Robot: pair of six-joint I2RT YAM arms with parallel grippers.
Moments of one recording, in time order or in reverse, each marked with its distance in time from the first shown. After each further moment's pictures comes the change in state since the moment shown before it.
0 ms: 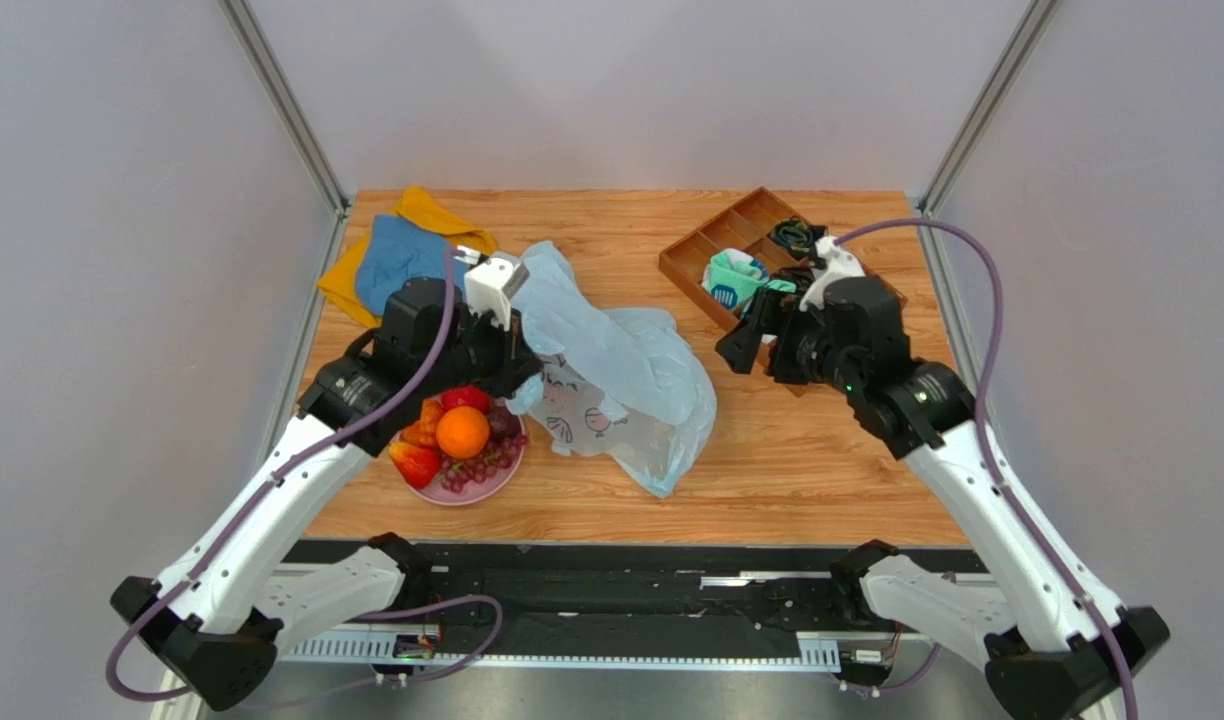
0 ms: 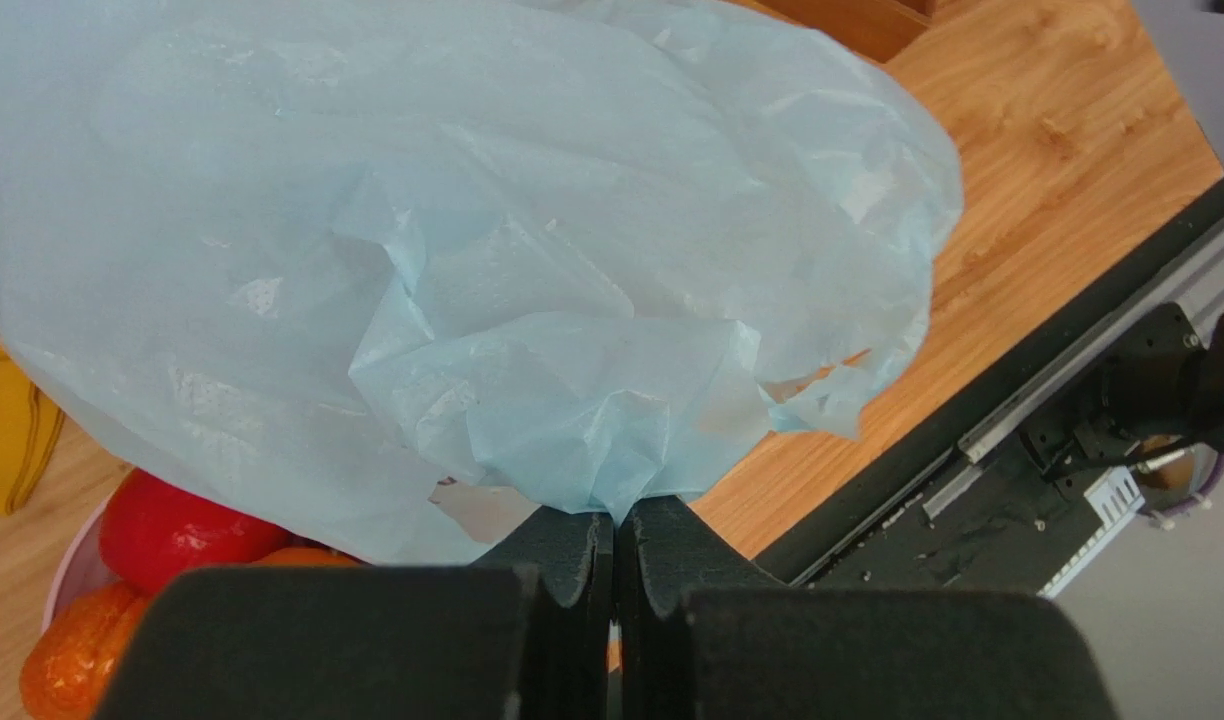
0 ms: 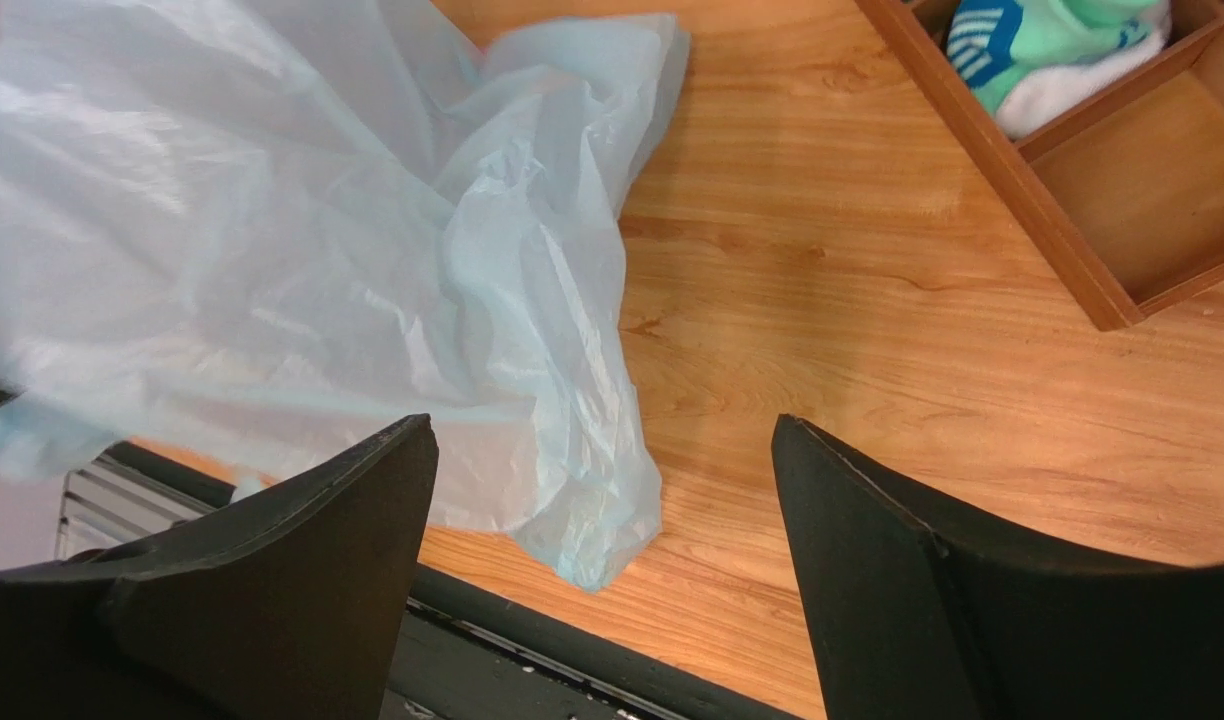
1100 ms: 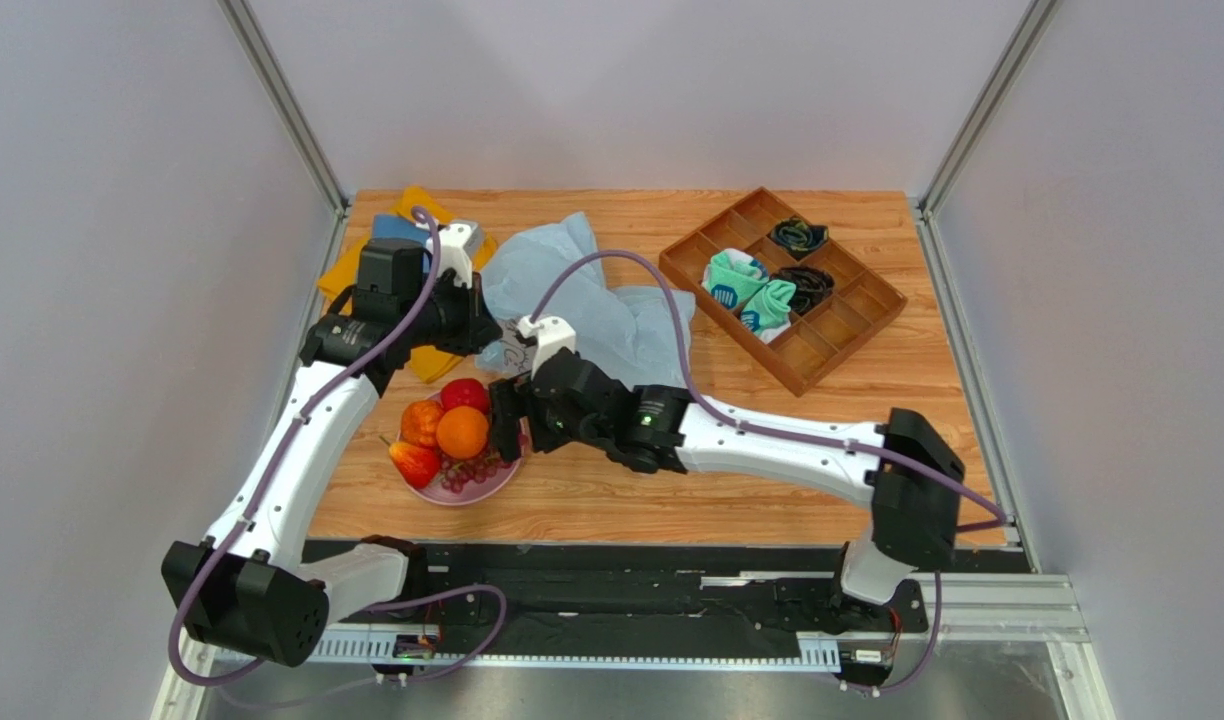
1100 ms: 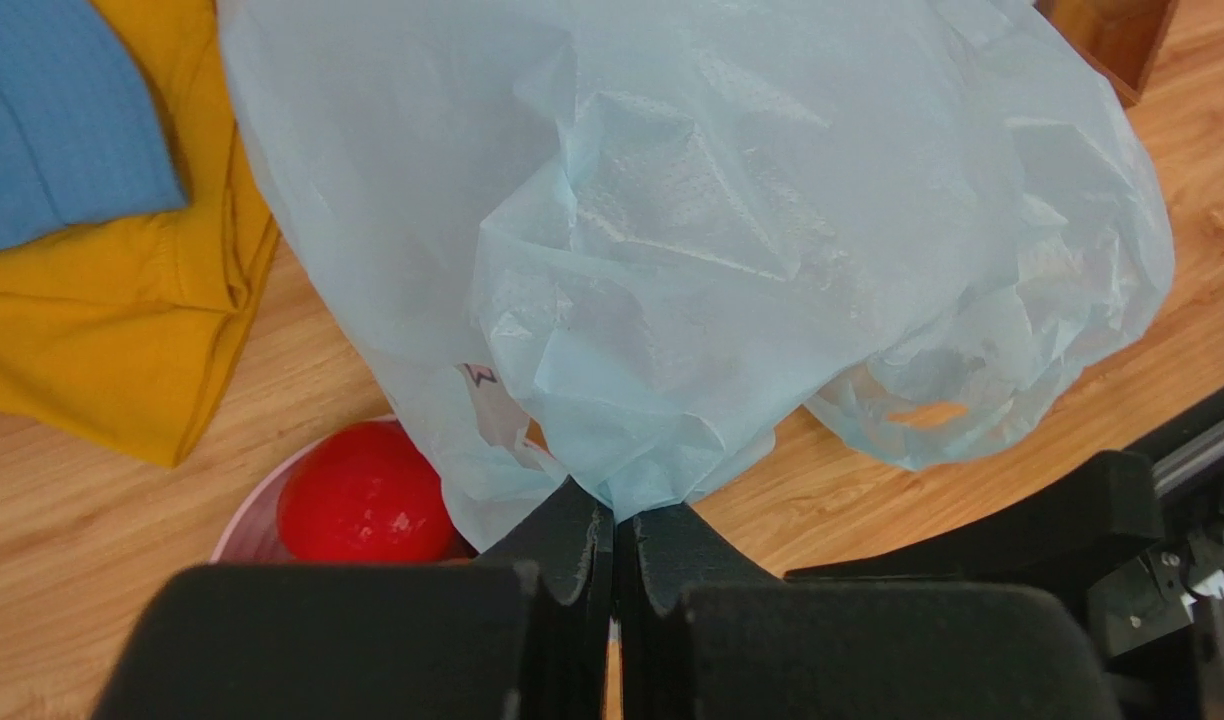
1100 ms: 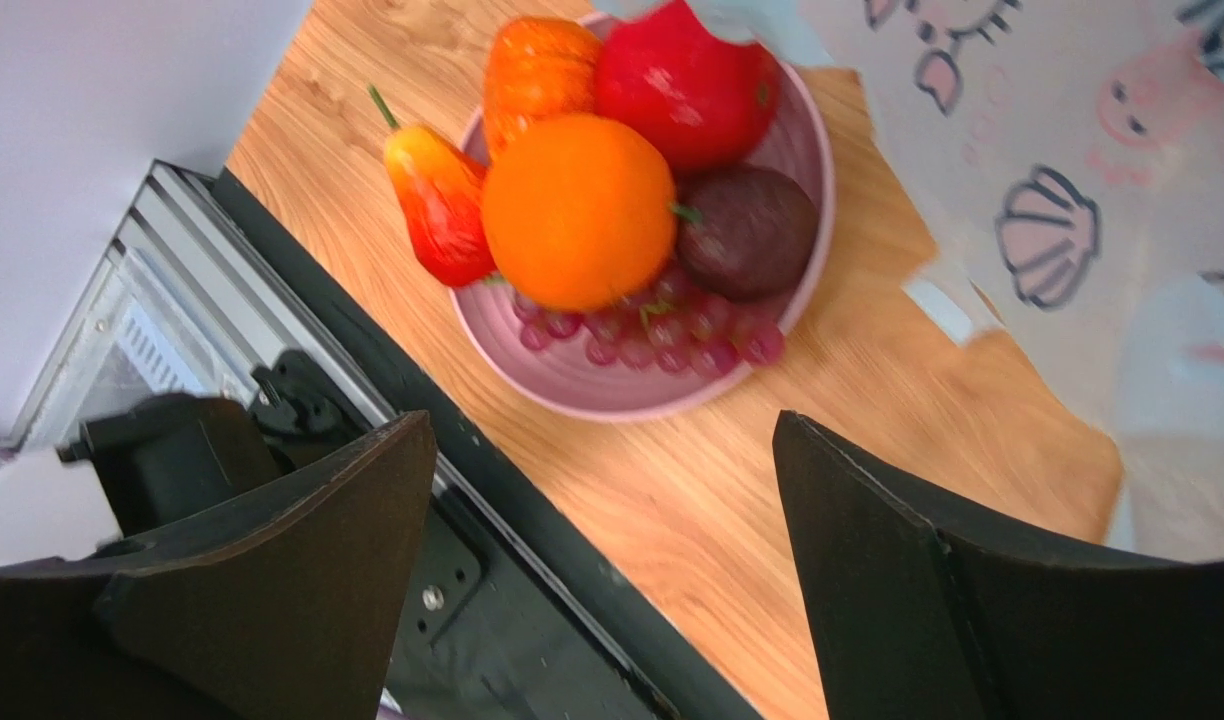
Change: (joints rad) left arm 0.390 0.185 0.026 0.009 0.195 0.113; right arm 0.731 0.633 0.206 0.441 0.234 0.085
